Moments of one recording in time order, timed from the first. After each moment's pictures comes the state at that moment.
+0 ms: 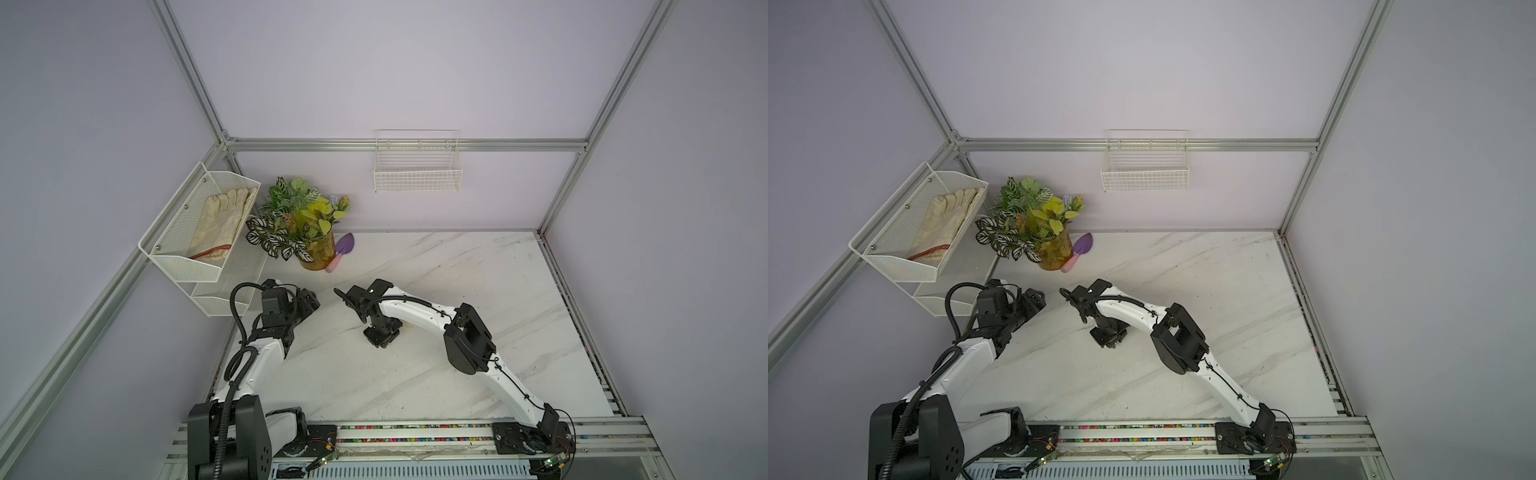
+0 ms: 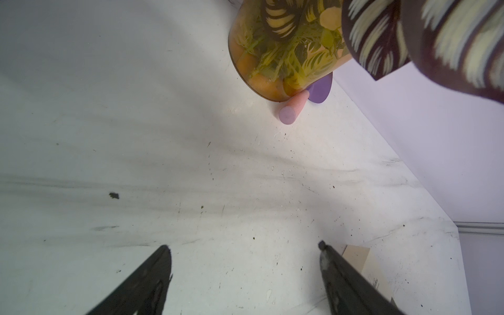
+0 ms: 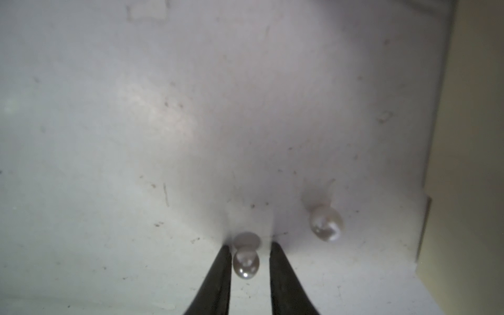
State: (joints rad) left arm 0.15 1.17 0.59 -0.07 0.12 -0.62; right arm 0.96 2.49 2.24 -1.38 0.02 0.24
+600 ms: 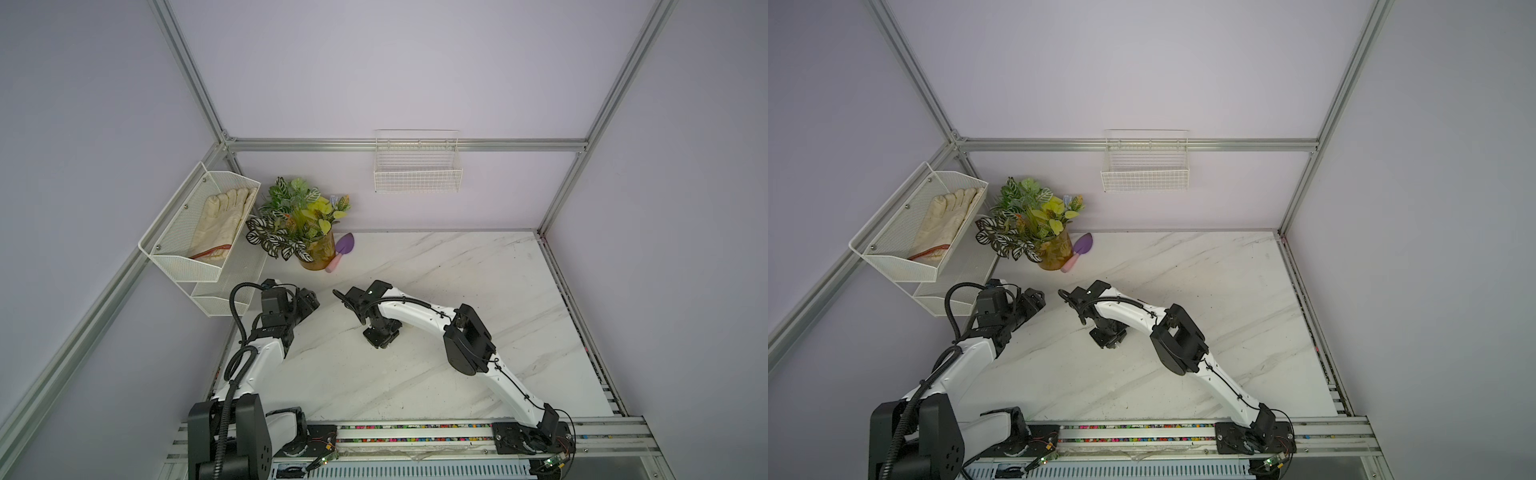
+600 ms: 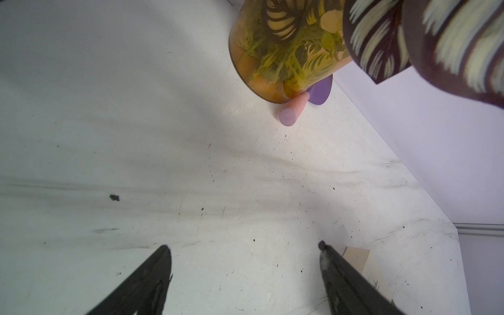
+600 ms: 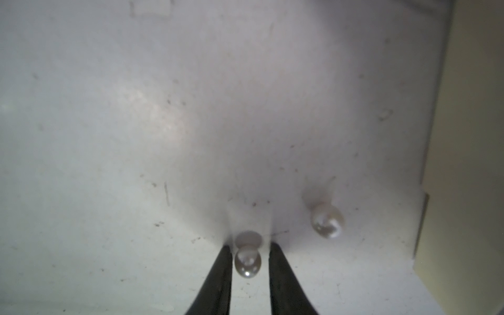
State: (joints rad) left arm 0.15 1.18 0.59 -0.06 0.12 -0.62; right arm 0.97 2.49 2.23 -1.38 0.03 0.24
